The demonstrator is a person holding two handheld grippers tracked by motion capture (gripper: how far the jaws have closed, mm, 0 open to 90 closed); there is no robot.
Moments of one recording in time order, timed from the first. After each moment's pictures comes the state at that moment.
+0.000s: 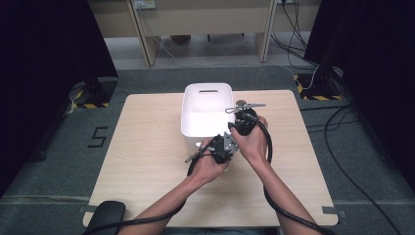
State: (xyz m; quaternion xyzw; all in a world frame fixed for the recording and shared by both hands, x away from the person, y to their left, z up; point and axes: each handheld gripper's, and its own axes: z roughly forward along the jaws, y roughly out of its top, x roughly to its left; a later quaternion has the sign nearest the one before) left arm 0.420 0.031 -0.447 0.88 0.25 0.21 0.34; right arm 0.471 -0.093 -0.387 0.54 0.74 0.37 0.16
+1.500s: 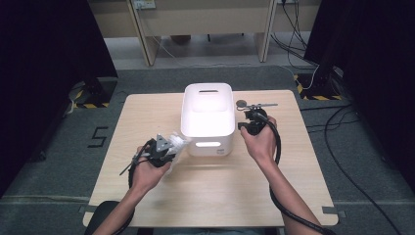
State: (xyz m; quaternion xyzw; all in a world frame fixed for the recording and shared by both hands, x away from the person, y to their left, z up) left arm 0.393 0.212 -0.439 0.83 0.40 0.24 0.32; right arm 0.466 -0.117 -0.381 0.57 0.72 0.37 0.14
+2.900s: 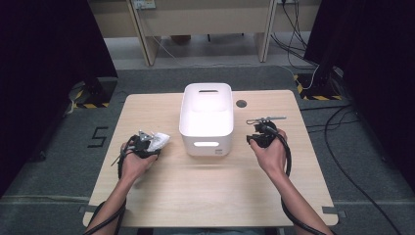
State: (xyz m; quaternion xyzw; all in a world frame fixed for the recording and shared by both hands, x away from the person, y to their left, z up) left arm 0.448 0.275 -0.494 0.80 0.48 0.25 0.28; right arm 0.449 -0.149 -0.416 0.58 0.73 0.33 0.14
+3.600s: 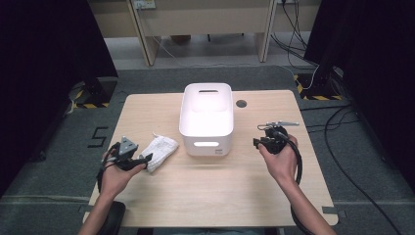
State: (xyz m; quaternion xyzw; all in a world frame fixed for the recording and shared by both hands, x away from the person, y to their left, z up) left arm 0.382 0.309 -0.453 0.77 0.45 0.28 0.35; right arm 0.424 -0.175 -0.413 0.58 0.72 0.36 0.15
